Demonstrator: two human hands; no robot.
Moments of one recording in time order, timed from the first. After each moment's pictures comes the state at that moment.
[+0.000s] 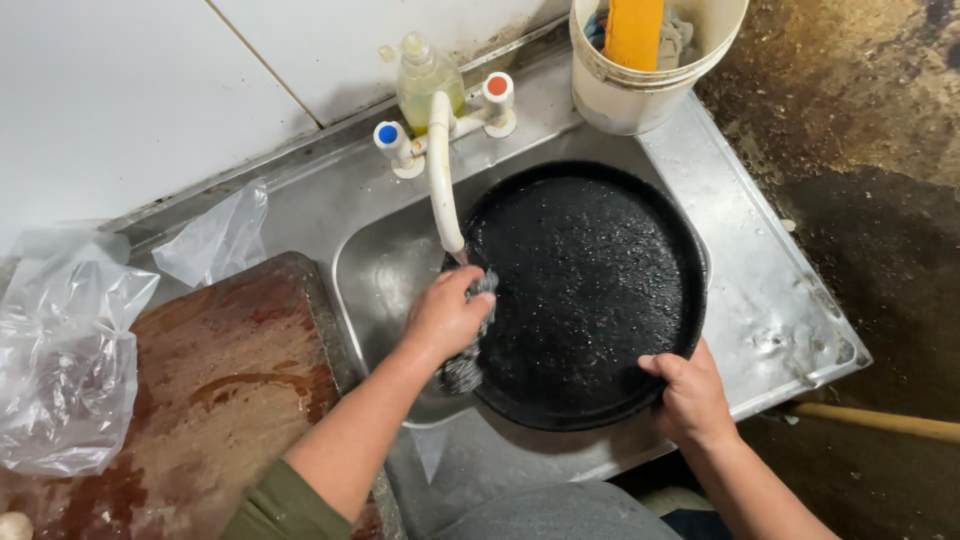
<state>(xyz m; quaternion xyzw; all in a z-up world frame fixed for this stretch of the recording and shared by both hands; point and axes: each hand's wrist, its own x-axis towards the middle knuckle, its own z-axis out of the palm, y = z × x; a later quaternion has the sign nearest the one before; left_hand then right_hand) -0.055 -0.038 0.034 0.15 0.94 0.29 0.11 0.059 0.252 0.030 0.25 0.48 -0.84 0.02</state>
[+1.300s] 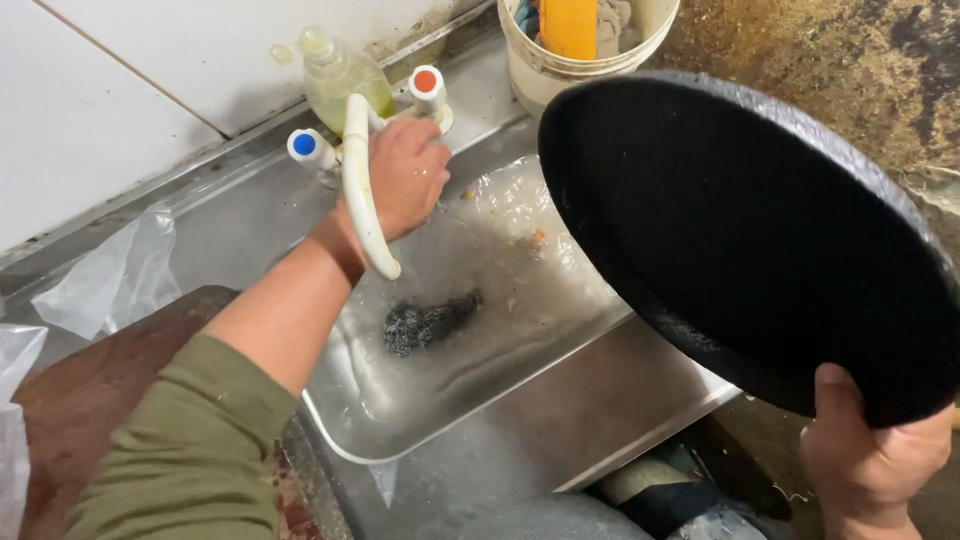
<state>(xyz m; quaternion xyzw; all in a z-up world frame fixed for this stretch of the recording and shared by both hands) -0.232 -0.015 0.070 0.46 0.85 0.16 -0.20 0.114 0.360 0.107 0.08 0.88 -0.36 -0.30</state>
